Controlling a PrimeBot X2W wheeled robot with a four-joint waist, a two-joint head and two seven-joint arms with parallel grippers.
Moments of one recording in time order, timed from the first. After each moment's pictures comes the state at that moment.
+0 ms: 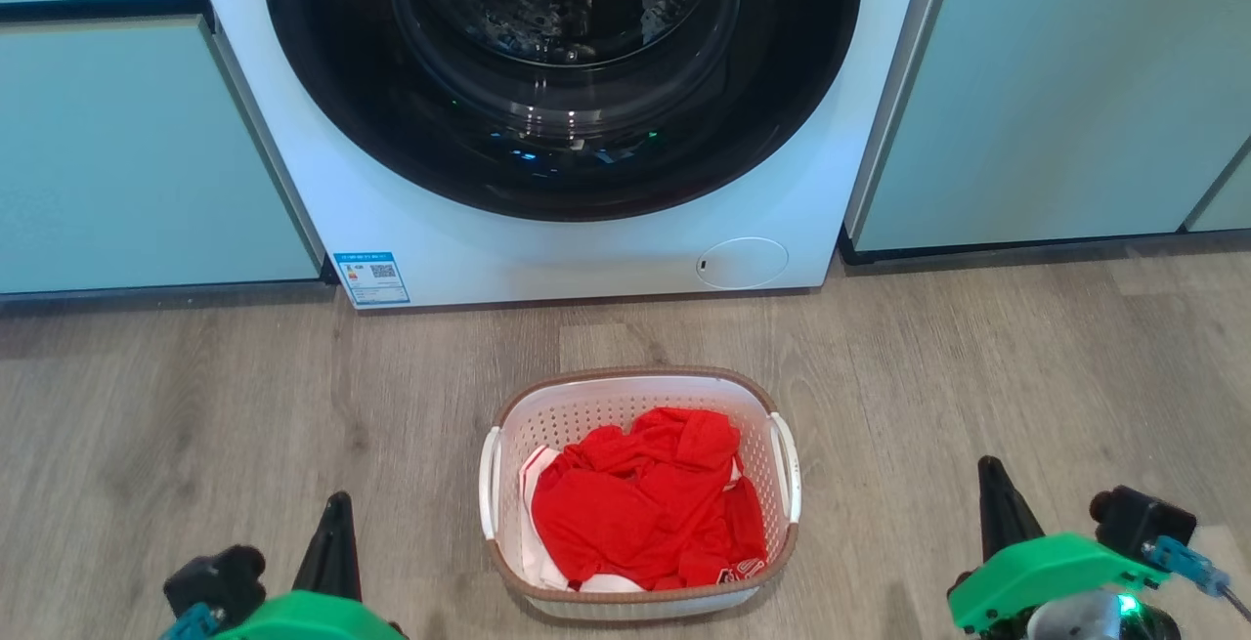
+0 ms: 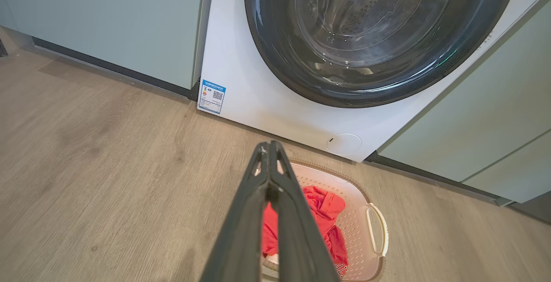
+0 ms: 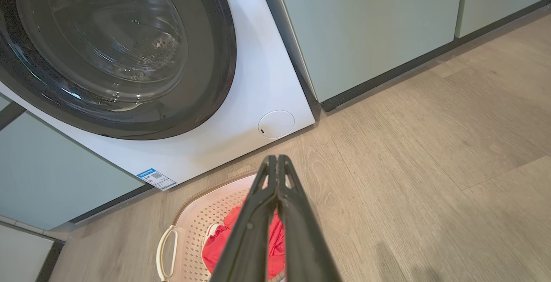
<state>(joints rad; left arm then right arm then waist) 0.16 0.06 -0.11 0.22 -0.47 0.03 -0.18 0.05 -0.04 0.05 0.32 0.56 0.13 -0.18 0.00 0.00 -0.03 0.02</state>
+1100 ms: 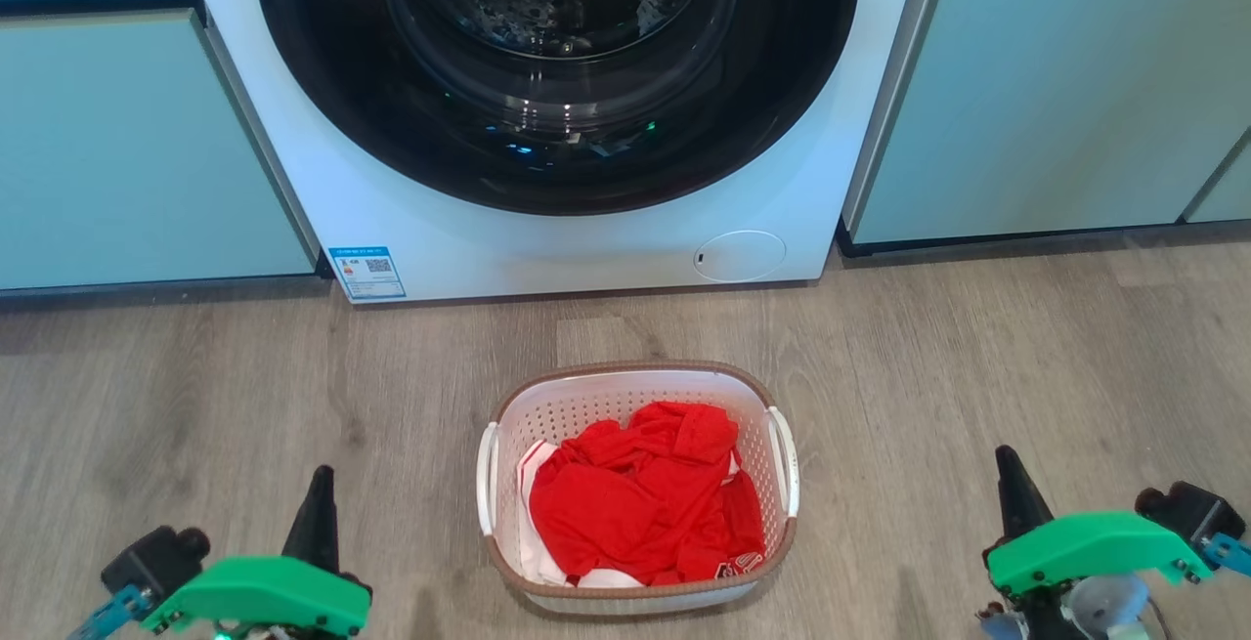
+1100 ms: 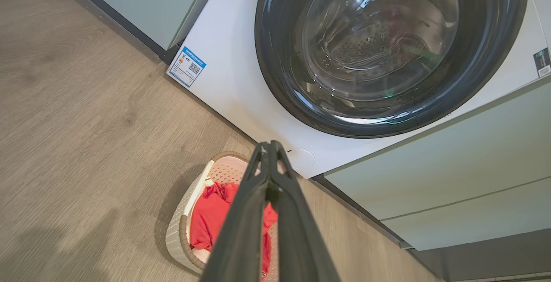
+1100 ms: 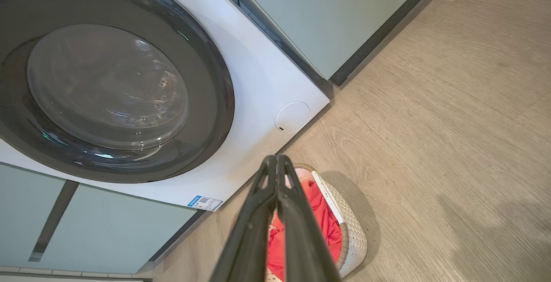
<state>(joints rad) 0.09 0.06 -0.06 0.23 -0.86 -0.02 -0.10 0.02 -0.04 0.00 0.31 0.92 0.13 -0.09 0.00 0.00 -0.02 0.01</state>
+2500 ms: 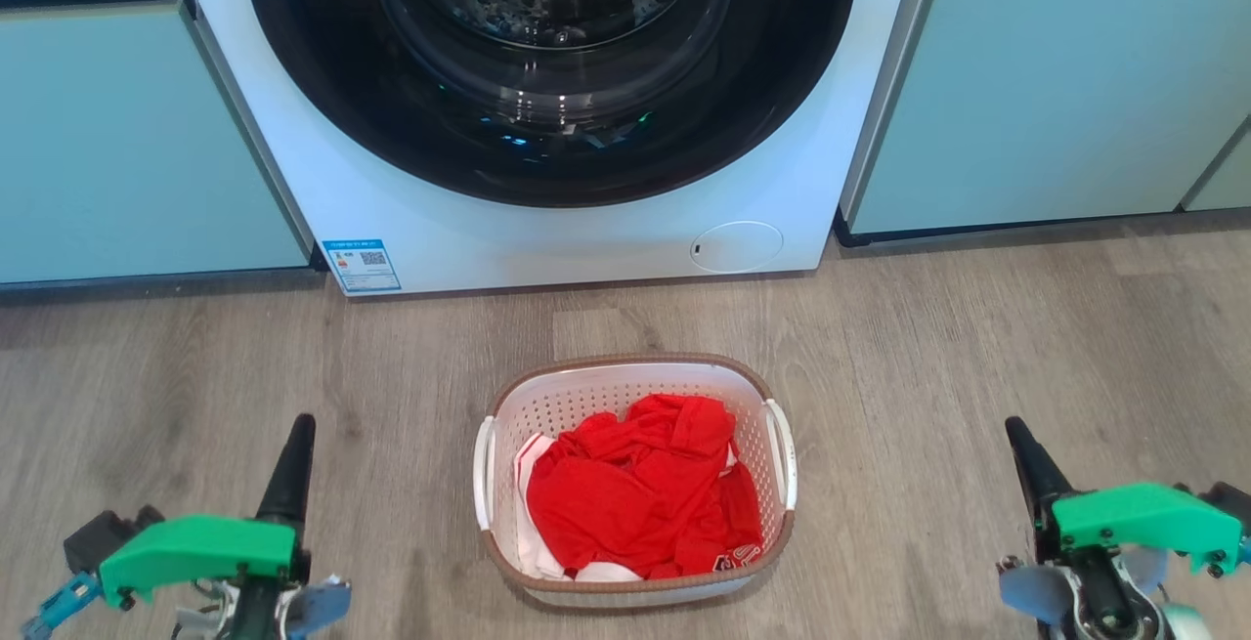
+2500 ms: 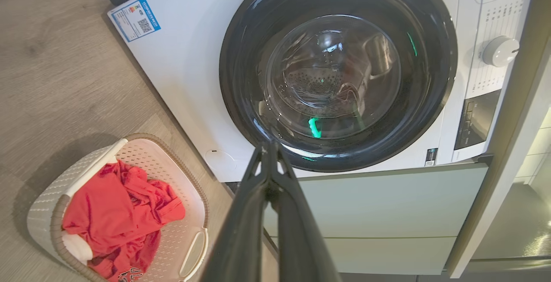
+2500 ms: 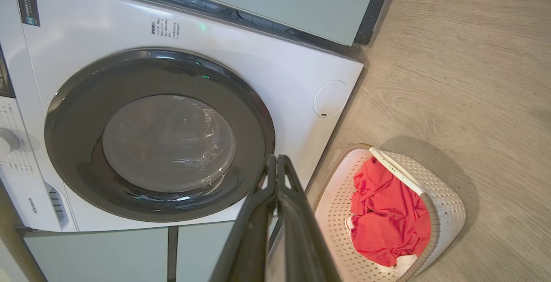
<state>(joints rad) 0.01 0.06 0.01 0.26 -1.35 -0.08 0.02 -0.03 -0.04 -0.07 0.29 1.37 0.13 0.03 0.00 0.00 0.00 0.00</state>
